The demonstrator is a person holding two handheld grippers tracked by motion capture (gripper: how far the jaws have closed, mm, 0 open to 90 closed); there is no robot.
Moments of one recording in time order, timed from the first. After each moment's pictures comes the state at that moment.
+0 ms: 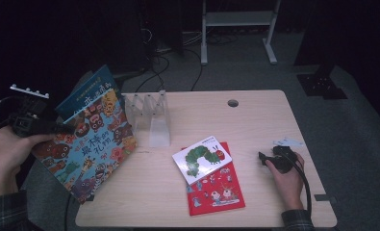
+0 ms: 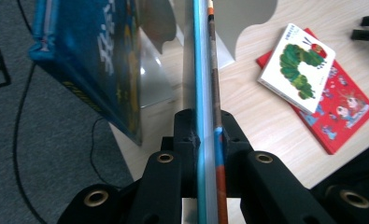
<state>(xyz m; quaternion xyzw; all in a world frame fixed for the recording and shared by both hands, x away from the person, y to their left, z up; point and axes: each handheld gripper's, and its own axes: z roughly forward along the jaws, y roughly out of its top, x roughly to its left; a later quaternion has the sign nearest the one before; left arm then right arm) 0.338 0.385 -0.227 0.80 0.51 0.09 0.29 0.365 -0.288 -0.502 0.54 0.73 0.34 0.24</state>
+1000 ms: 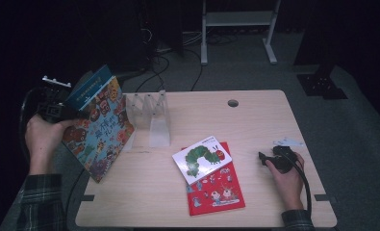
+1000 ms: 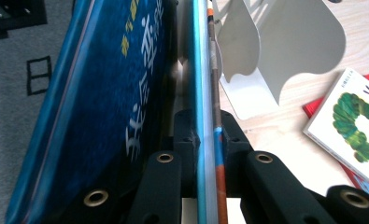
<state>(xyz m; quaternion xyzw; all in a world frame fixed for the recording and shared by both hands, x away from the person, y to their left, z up) 0.389 0.353 -0.246 0.76 0.56 0.16 0.28 0.365 -0.288 -0.502 0.54 0.73 0.34 0.24</state>
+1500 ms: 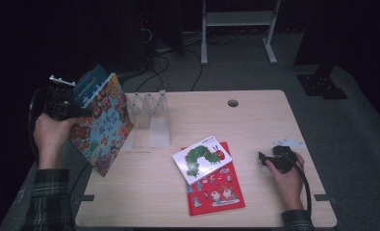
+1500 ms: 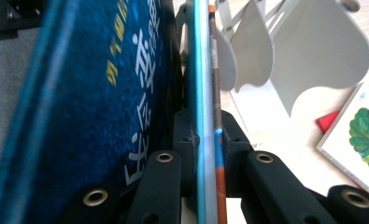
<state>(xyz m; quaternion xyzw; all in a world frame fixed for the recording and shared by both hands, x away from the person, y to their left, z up) 0.402 0.356 -0.258 0.75 0.57 0.16 0.29 0.364 -0.288 -0.502 0.54 0.73 0.34 0.24</state>
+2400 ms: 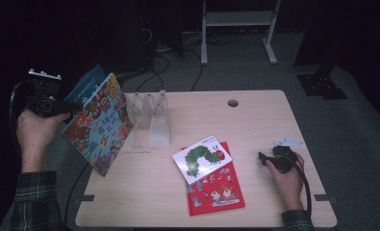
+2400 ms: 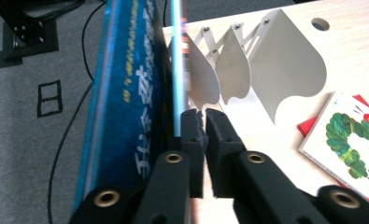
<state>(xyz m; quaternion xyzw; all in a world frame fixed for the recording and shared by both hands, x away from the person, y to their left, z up) 0.376 0.355 -0.221 0.76 0.53 0.19 0.32 0.364 -0.288 -0.502 0.54 0.73 0.34 0.24</state>
